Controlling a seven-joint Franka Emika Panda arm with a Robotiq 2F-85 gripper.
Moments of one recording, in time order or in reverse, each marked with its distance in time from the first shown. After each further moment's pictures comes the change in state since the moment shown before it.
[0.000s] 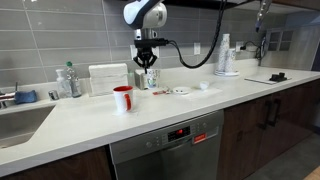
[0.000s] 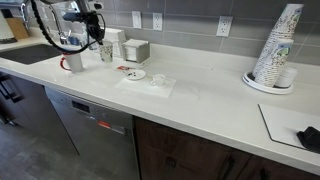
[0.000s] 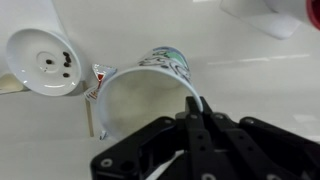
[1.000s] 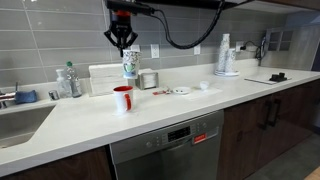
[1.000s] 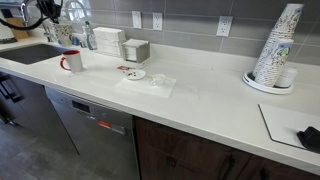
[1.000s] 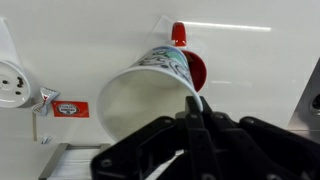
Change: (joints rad) arm 0.092 -0.258 0.129 -0.132 0.069 -0.135 0.012
